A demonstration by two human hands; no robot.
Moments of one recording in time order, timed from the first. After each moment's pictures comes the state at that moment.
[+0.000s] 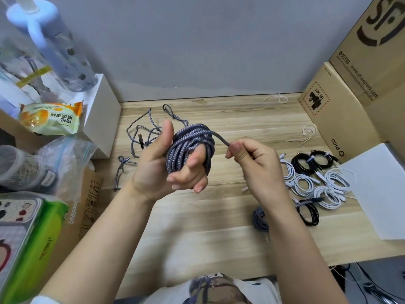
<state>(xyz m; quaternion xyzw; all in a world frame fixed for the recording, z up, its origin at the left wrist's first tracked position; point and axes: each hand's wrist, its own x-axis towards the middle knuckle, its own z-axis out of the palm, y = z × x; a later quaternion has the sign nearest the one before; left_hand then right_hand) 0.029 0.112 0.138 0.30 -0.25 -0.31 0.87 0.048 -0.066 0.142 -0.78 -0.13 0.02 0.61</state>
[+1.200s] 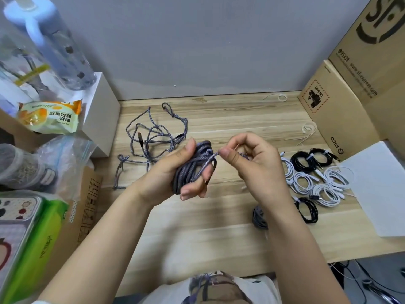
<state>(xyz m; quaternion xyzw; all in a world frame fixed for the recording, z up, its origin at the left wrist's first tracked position) 0.017 0.106 0.128 0.50 -0.12 -0.26 0.82 0.040 -0.063 0.154 -0.75 -0.10 0.06 0.65</state>
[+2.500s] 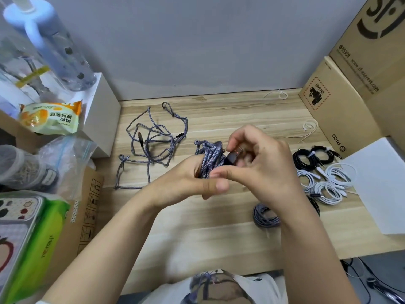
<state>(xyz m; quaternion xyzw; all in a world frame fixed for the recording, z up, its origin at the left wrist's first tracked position) 0.007 0.089 0.150 0.68 -0.15 -0.21 0.69 0.035 -0.071 0.179 -0.84 -0.20 0.02 0.51</state>
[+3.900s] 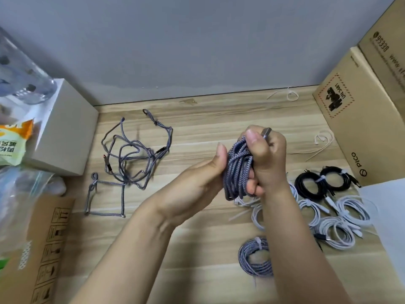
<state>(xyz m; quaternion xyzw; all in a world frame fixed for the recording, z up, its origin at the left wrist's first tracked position) 0.119 0.017 0.120 0.49 -0.03 -0.25 0.83 0.170 -0.098 0.113 -0.59 -0.04 0.11 0.80</state>
